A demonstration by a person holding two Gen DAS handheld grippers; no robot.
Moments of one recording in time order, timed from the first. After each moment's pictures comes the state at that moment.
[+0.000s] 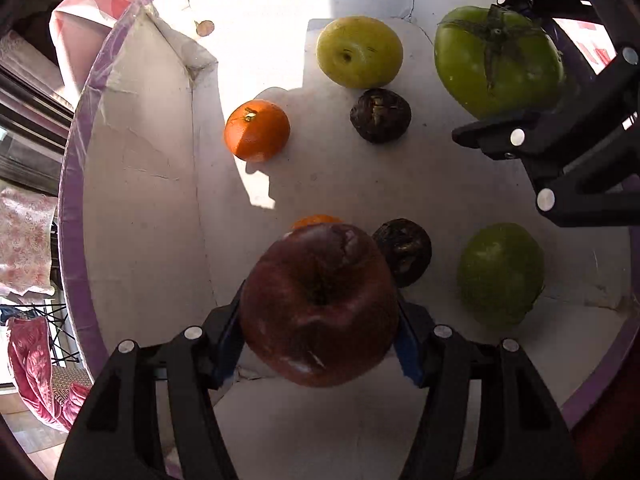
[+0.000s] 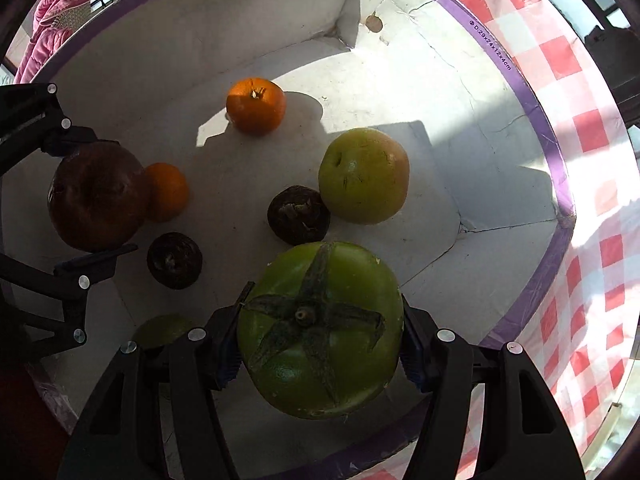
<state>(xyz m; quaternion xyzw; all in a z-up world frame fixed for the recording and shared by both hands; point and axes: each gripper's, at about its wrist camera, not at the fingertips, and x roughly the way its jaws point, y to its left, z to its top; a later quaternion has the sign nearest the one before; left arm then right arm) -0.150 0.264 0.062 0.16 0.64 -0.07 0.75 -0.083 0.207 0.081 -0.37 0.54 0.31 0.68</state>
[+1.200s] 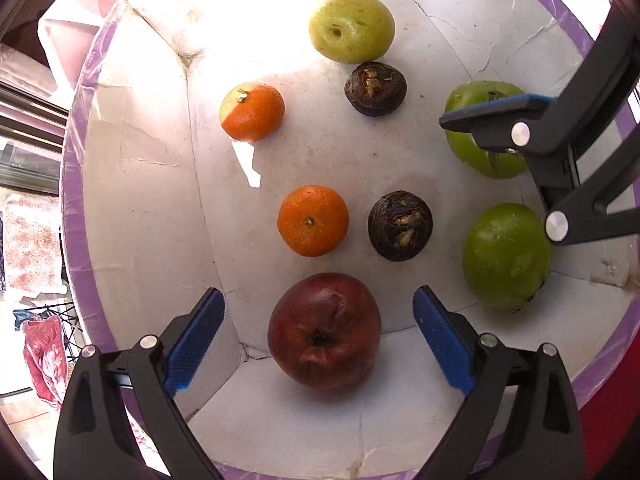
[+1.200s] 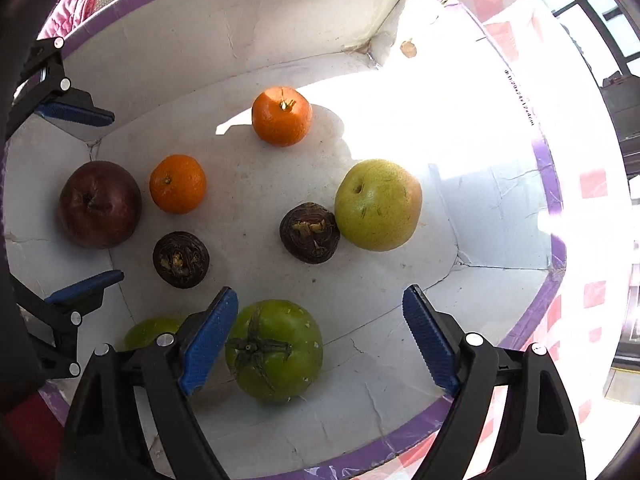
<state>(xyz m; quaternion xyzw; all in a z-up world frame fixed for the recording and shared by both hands) -0.156 0.266 0.080 0.18 0.66 -0.05 0.73 -0.097 0.224 0.118 -0.40 0.50 0.34 0.69</state>
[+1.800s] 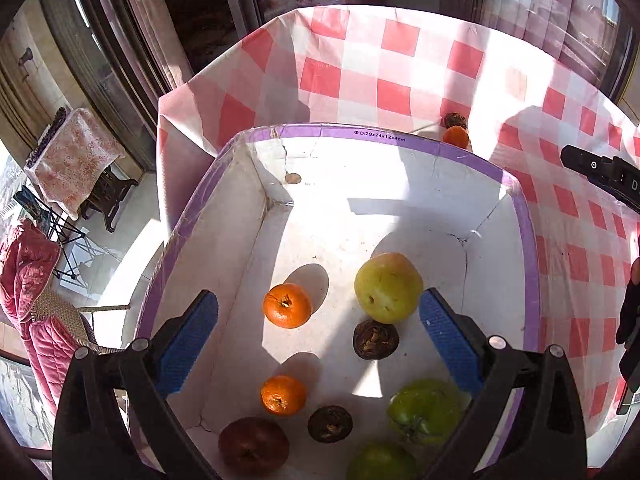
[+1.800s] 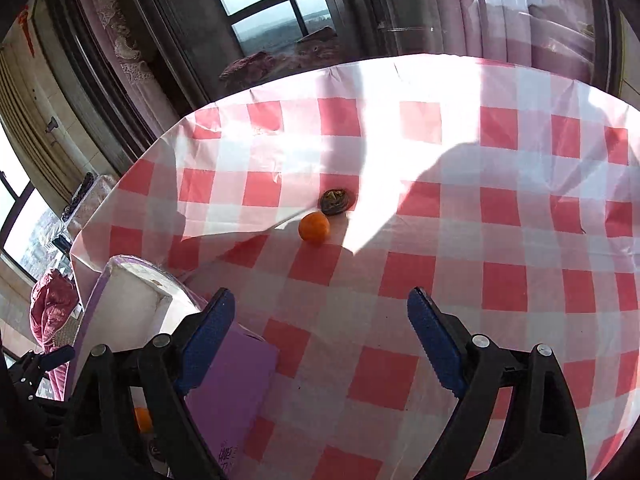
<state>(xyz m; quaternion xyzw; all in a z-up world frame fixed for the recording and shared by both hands) -0.057 0.240 0.171 0.00 0.51 0.14 0.85 0.077 0.019 0.147 0.07 0.44 0.21 0.87</state>
